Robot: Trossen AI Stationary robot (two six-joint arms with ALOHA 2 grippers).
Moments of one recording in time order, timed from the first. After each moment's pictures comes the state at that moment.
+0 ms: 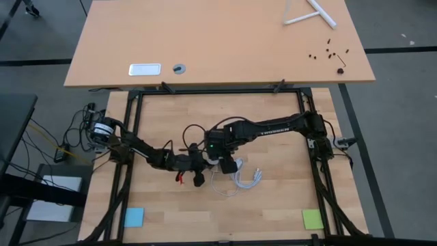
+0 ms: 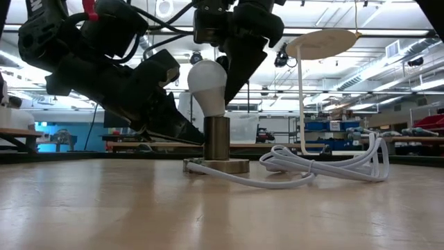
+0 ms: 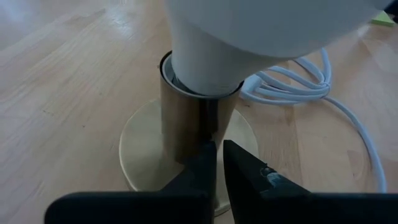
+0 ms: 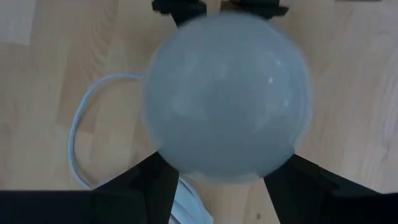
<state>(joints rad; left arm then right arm) -0.24 1.74 0.53 0.74 -0.34 -0.35 0.04 2.05 1.78 -0.97 -0.09 -0.14</state>
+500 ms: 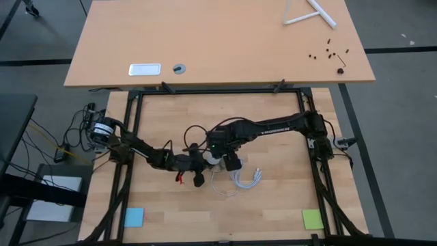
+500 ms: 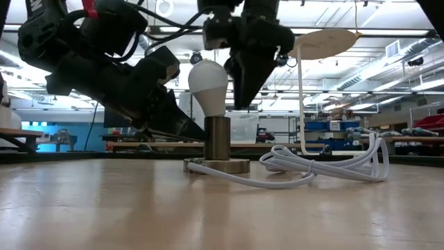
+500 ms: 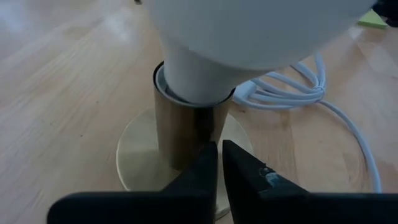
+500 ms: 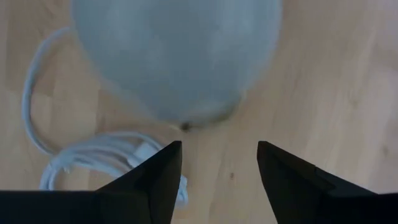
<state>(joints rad) -0.24 1.74 0.53 0.76 -0.34 -0.32 0.03 2.03 1.78 -1.08 0.03 -0.16</state>
